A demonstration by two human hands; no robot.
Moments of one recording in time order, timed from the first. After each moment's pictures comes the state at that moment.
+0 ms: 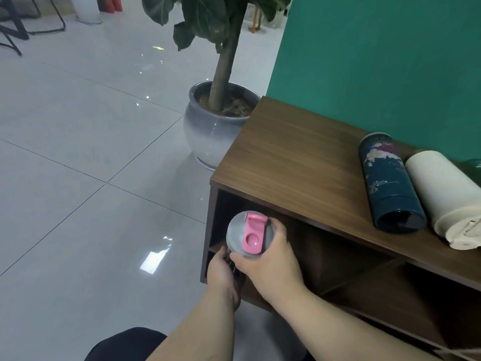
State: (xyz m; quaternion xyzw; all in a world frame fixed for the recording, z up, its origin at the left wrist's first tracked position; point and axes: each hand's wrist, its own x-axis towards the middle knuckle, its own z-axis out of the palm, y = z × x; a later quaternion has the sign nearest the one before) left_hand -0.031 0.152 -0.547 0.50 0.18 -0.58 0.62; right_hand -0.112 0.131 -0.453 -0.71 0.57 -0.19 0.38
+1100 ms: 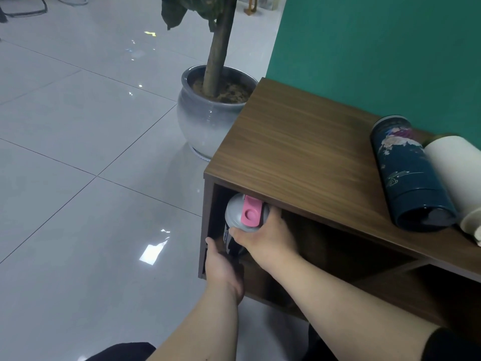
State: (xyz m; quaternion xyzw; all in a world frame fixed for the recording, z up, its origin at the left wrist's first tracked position) left_hand -0.029 0.128 -0.568 0.39 0.22 -0.58 0.69; right_hand -0.083 0.077 -0.477 -0.71 0.60 -0.13 0.35
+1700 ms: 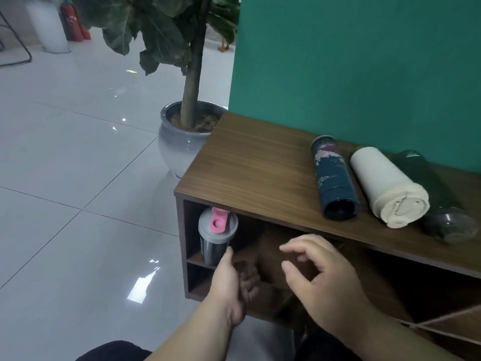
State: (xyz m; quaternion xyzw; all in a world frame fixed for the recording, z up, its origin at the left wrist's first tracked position) left_hand -0.087 0.155 -0.495 0.46 0.08 -0.69 0.55; right_hand -0.237 0.149 -0.366 -0.83 0.43 -0.30 0.21
